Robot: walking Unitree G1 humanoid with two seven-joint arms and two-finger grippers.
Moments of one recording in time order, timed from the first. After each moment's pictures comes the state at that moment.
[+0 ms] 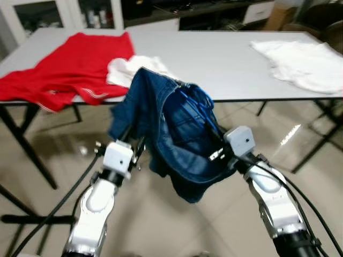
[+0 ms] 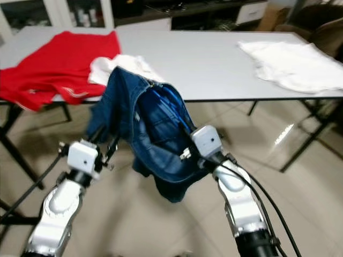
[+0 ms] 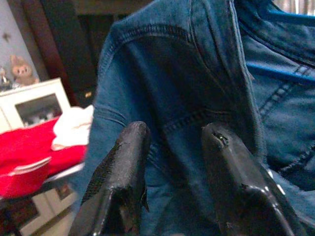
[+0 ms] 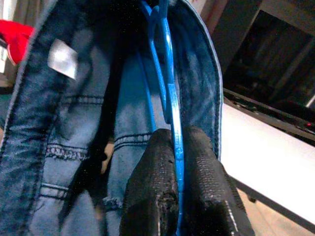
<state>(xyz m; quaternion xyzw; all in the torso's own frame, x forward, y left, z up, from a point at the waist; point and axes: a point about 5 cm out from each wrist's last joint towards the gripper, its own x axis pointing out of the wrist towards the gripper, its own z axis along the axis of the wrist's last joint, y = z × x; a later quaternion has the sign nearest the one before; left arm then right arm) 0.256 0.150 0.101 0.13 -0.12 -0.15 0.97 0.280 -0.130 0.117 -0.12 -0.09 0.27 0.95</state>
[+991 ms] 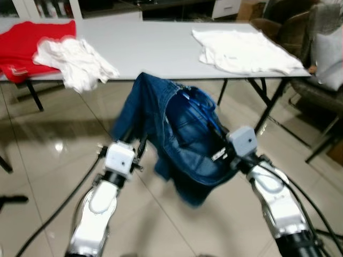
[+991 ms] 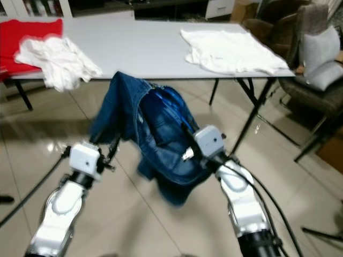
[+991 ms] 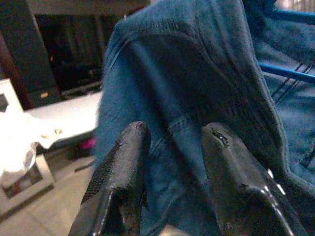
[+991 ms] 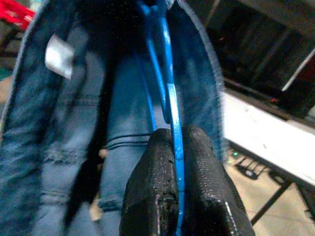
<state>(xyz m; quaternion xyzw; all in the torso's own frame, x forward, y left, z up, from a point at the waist) 0.253 0.149 0.095 0.12 -0.11 -0.14 0.98 0.279 -0.132 0.116 -0.12 -0.08 0.27 0.95</state>
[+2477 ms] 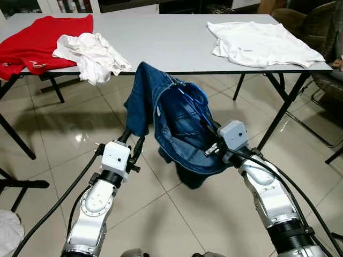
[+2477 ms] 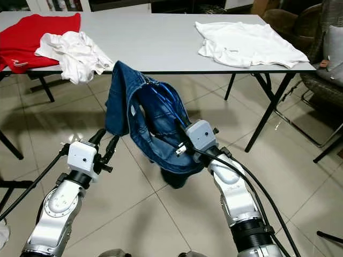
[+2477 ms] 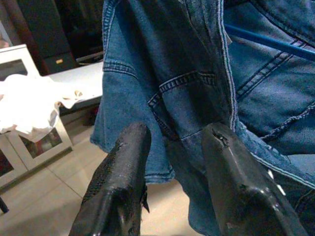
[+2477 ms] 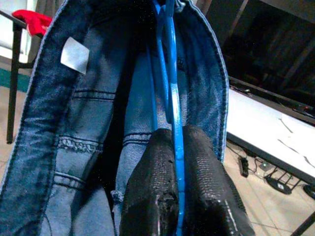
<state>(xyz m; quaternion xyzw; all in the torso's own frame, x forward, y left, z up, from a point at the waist) 0.258 0.153 0.088 0.11 -0.06 -0.14 0.98 0.294 -0.125 0.118 -0.13 -0.09 0.28 0.95</state>
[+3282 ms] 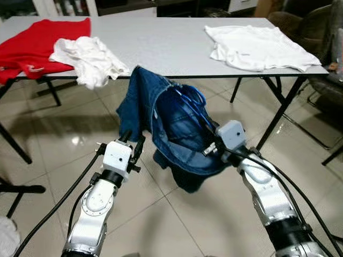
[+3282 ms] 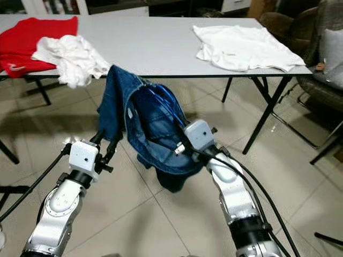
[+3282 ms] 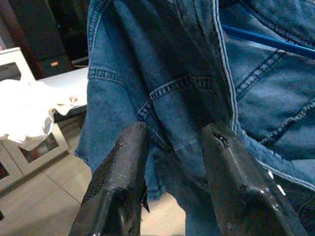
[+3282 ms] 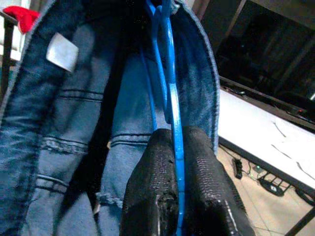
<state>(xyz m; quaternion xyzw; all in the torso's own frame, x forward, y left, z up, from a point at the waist) 0.258 0.152 0.088 0.11 -0.05 -0.14 0.98 0.298 -0.121 0.118 -0.14 -0.09 0.28 0.95</state>
